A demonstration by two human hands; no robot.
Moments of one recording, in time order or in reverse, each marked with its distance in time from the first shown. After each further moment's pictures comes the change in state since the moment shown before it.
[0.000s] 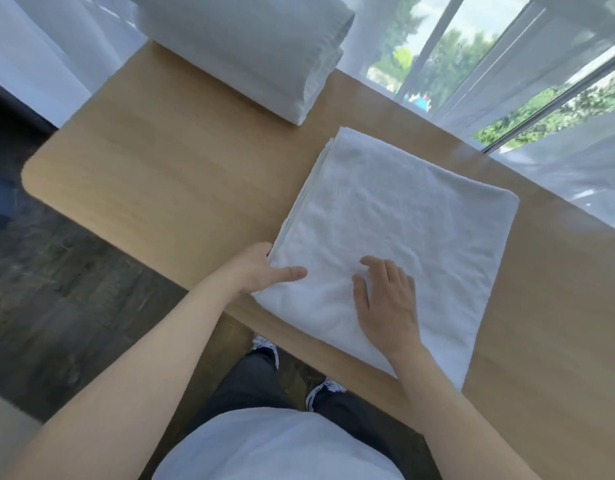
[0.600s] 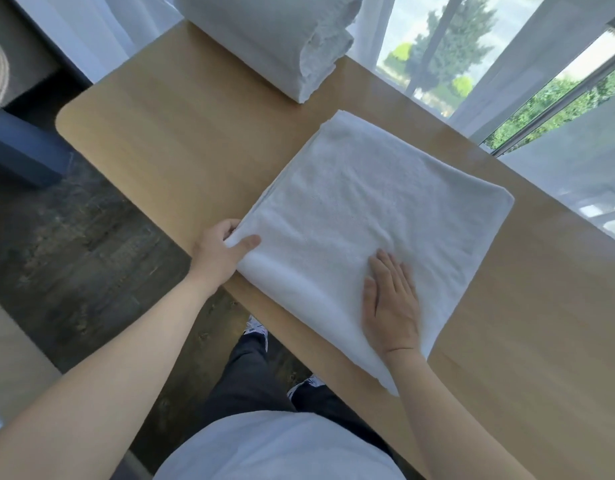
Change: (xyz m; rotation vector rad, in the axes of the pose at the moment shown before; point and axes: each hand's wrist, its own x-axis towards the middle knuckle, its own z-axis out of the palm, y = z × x) left_hand -0.023 -0.041 0.080 -0.221 0.741 0.087; right_hand -0.032 0.095 -0.008 0.096 0.006 -0.112
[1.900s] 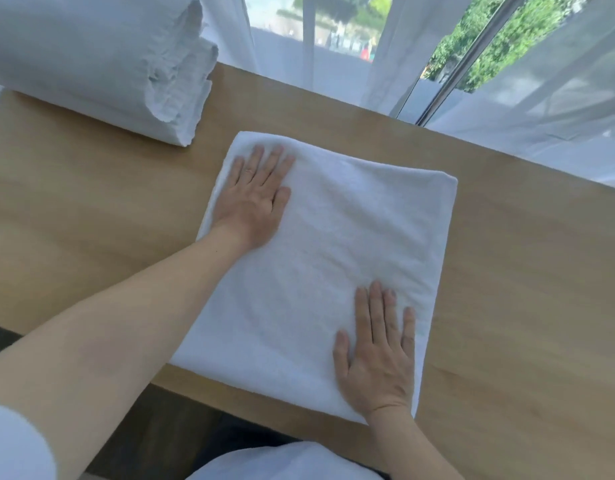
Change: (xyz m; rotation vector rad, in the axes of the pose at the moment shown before) left_hand 0.155 0.144 0.147 1.033 -0.297 0.818; right_hand -0.011 0.011 0.022 -0.332 0.067 0.297
